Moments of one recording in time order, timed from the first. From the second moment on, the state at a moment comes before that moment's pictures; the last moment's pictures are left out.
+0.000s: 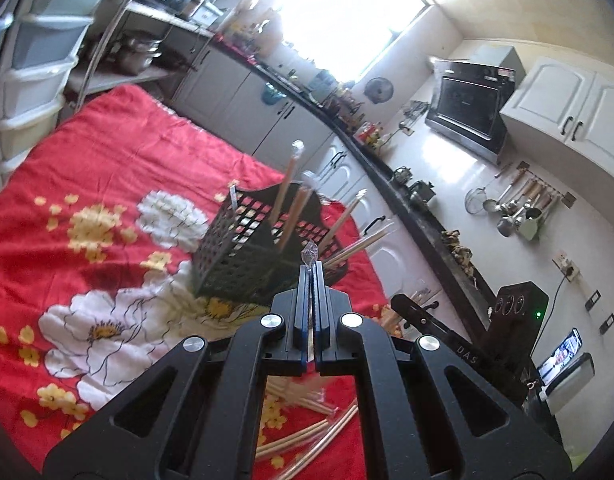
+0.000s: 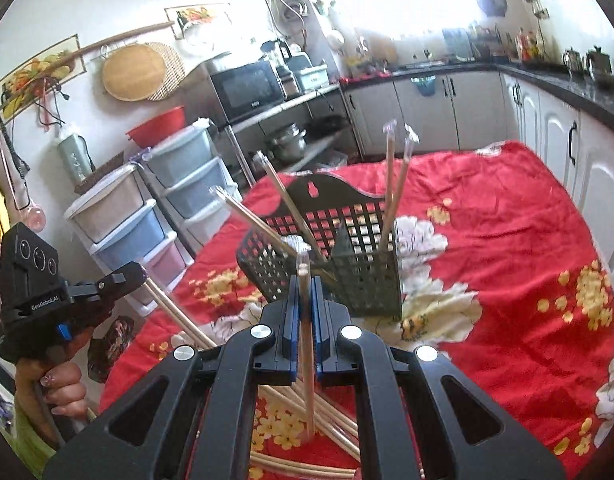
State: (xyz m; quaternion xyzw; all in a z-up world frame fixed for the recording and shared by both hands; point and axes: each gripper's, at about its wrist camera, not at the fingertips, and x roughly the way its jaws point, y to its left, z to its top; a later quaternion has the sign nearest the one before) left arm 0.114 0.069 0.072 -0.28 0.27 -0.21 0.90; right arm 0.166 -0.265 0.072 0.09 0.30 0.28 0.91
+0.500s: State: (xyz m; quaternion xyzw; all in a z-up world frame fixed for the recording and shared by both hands) left arm 0.125 0.038 0.111 -0.24 0.24 -0.25 0.91; right arm 0.154 -0.274 0.100 0.09 0.24 0.27 0.93
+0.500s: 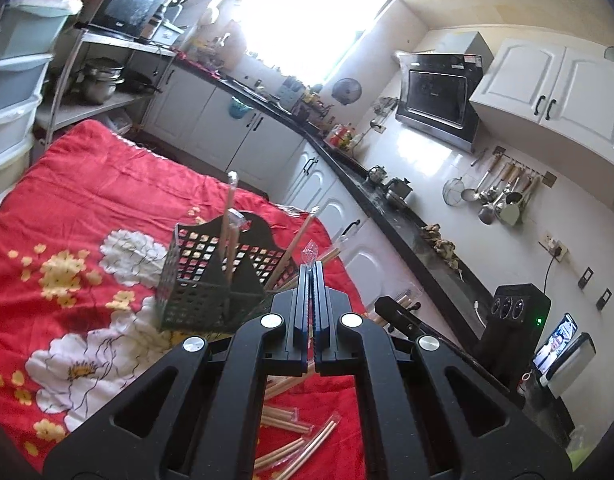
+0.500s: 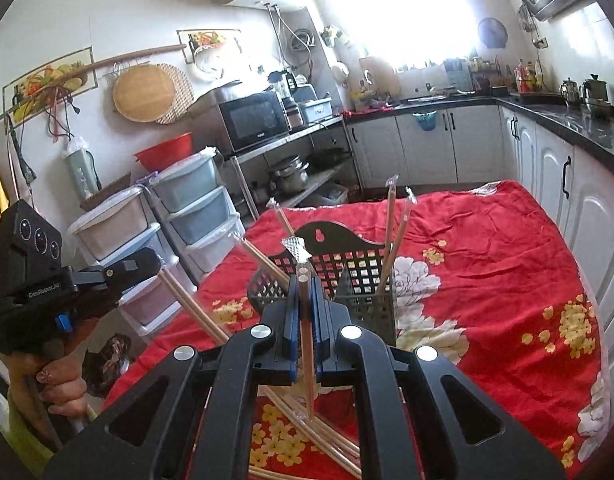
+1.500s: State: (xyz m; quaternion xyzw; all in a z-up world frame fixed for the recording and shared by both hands) left arm 0.158 -0.007 0.186 -0.18 0.17 -0.28 0.93; right arm 0.160 -0.286 0.160 0.10 0.15 0.25 0.95
